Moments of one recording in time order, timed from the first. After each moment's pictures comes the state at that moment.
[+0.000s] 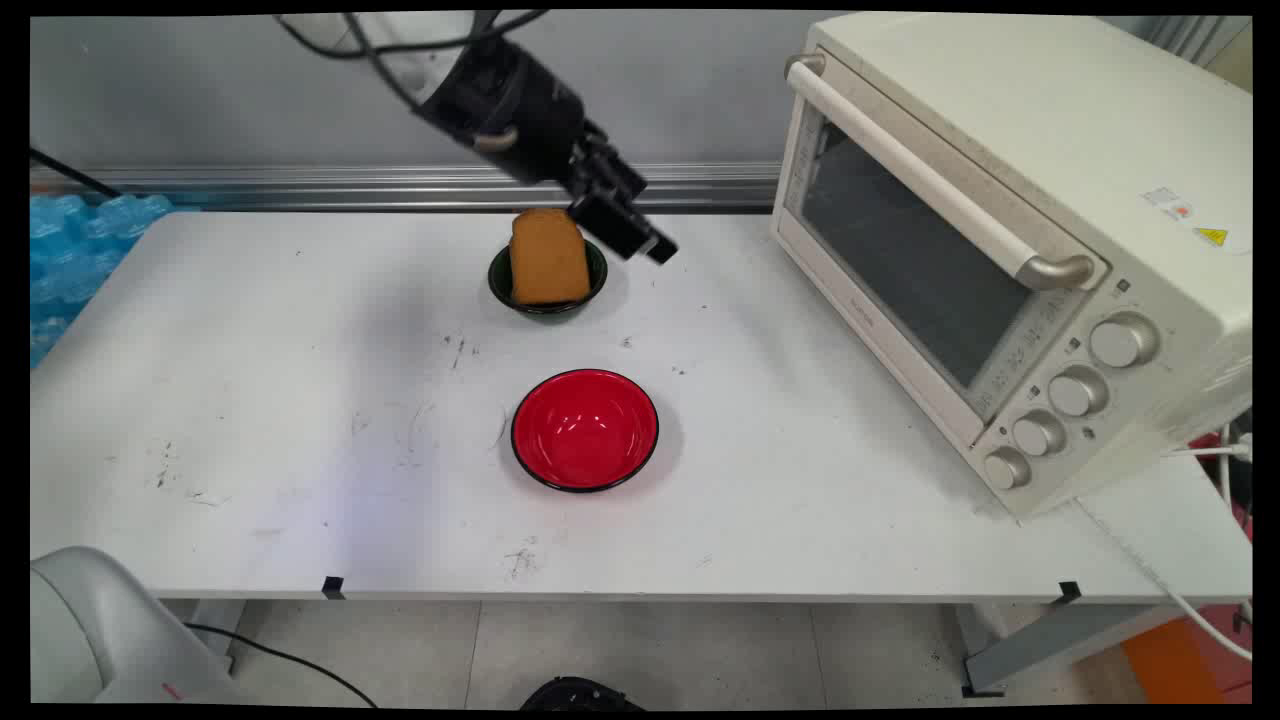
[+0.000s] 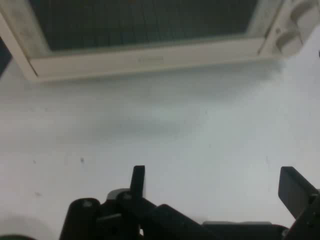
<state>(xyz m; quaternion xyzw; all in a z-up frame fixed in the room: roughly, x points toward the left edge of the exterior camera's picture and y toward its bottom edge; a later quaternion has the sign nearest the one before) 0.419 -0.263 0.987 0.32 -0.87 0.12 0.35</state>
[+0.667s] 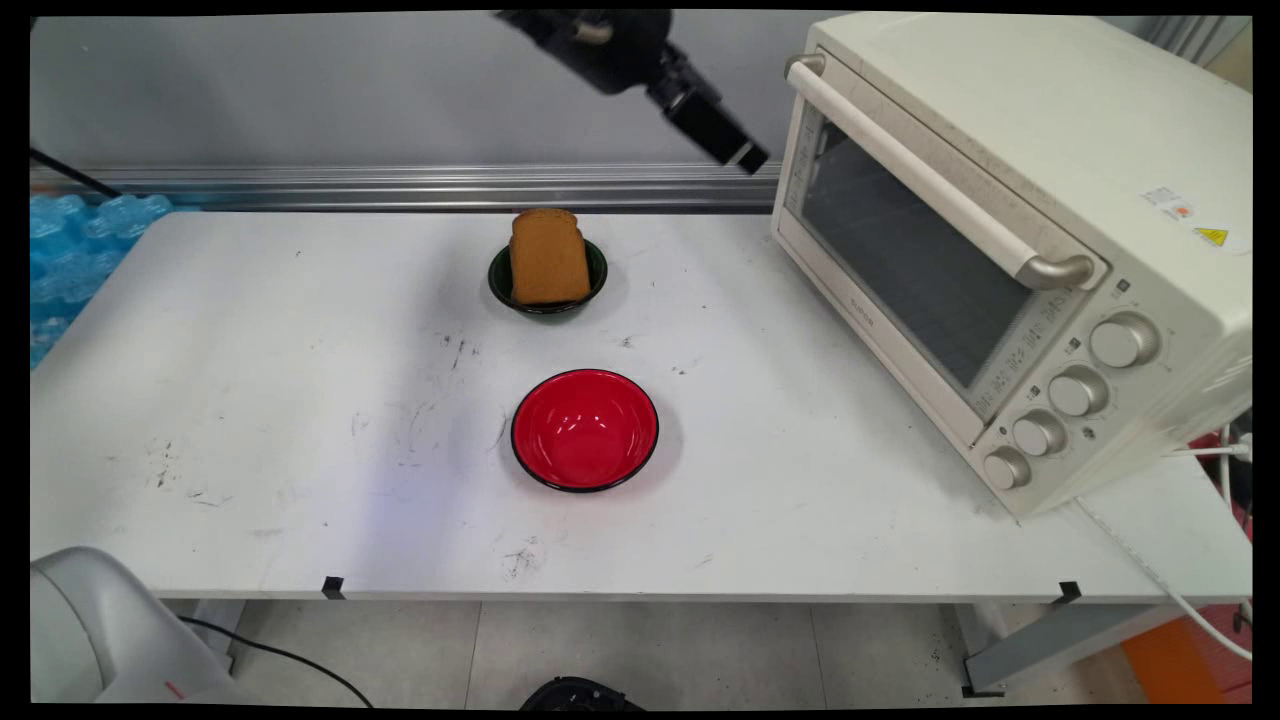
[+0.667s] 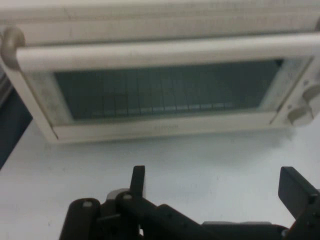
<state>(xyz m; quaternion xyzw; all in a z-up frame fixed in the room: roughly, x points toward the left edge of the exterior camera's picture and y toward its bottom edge) 0.377 -0.304 1.032 0.33 -0.85 0.14 0.38</state>
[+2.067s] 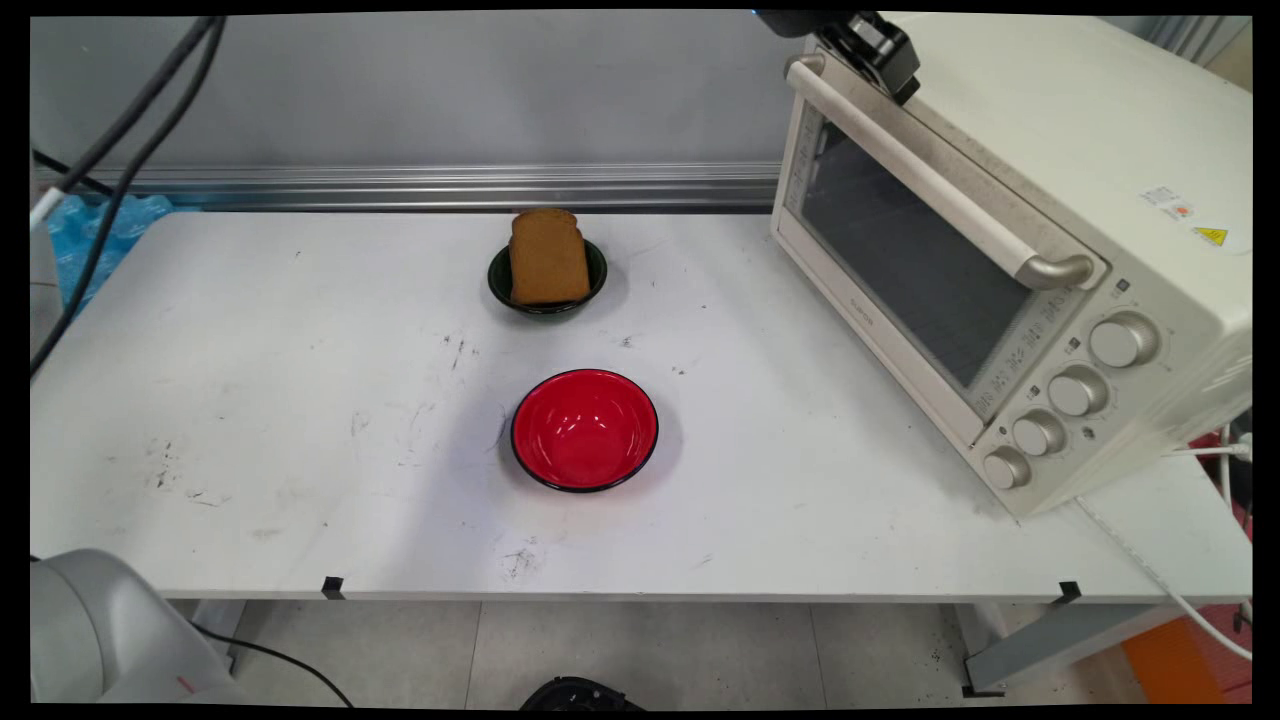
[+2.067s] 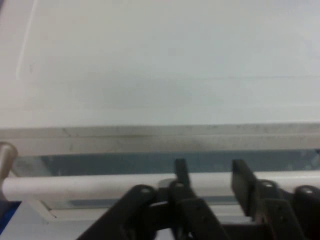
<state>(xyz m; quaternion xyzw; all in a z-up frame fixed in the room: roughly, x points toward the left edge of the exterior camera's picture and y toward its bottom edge) 0.279 -0.388 1.045 0.35 -0.84 0.16 0.39</state>
